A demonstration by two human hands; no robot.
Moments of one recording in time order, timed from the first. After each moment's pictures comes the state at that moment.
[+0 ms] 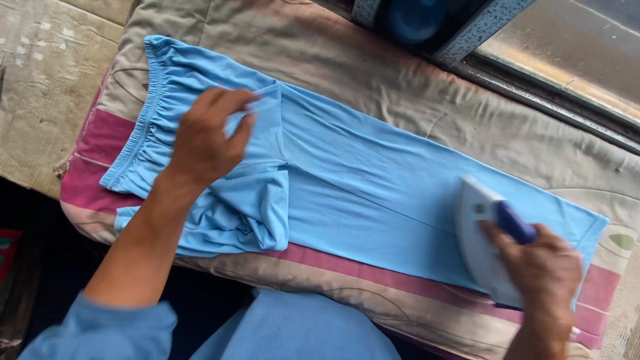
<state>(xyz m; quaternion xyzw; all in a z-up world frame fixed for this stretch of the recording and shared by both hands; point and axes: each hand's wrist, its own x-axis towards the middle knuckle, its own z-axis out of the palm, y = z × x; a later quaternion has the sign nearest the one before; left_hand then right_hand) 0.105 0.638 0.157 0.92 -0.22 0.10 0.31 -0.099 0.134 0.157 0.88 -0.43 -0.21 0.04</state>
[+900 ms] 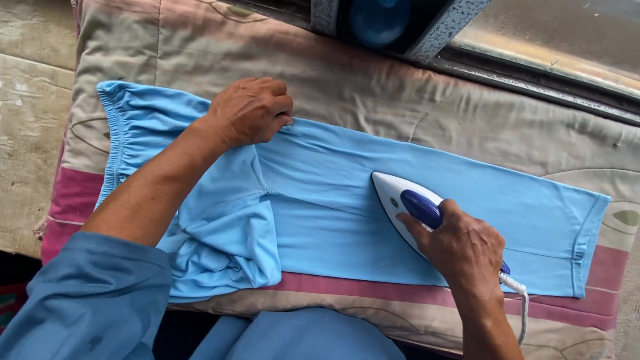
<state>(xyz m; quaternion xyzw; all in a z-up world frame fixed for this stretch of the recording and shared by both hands) 0.250 0.563 0.057 0.87 -0.49 -0.03 0.10 -0.045 0.242 0.157 0.94 -0.27 -0.23 0.01</state>
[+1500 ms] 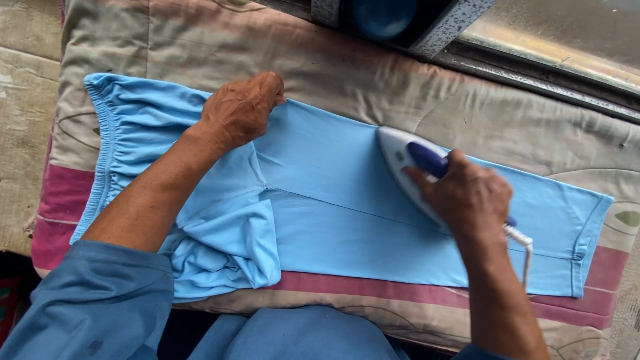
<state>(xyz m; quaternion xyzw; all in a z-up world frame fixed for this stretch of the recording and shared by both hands) 0.233 0.569 0.060 0.91 -0.37 -0.09 0.17 0.030 0.229 0.153 0.95 -0.23 -0.23 0.04</state>
